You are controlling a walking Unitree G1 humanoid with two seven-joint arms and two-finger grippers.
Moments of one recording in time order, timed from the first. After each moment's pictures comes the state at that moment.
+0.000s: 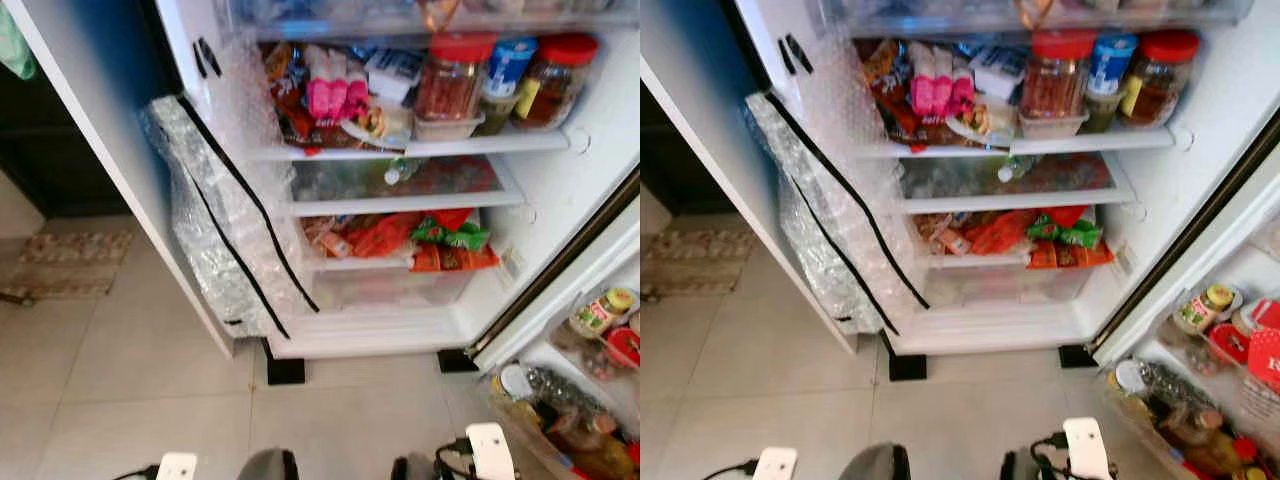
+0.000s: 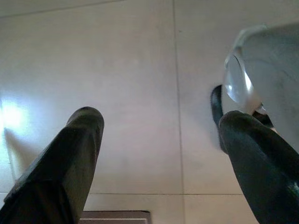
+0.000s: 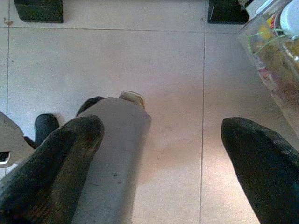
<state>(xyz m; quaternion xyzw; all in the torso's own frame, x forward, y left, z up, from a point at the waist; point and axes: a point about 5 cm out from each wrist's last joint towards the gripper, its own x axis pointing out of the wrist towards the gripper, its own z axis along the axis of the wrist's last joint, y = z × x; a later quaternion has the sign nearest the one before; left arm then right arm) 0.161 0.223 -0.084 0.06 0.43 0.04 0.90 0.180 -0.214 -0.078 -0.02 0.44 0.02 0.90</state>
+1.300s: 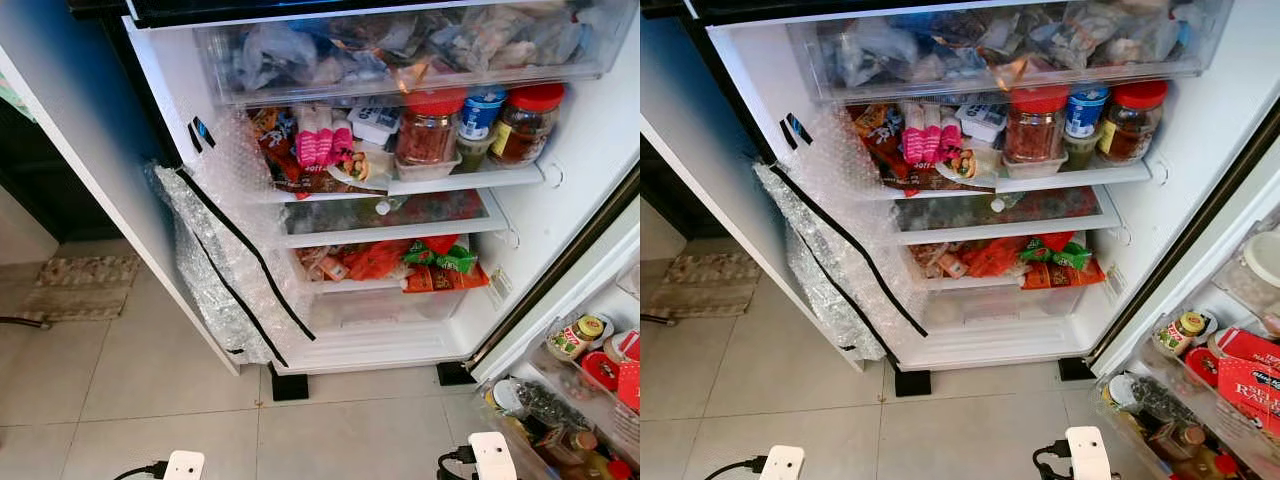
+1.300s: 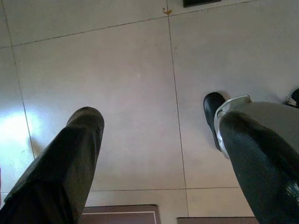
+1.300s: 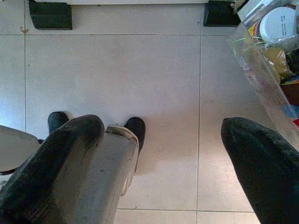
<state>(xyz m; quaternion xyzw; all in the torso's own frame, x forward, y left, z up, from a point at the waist) 0.163 0.216 -0.084 0.07 0.43 0.02 0.90 0.171 -0.216 -0.082 -0.02 0.45 0.02 0.89</state>
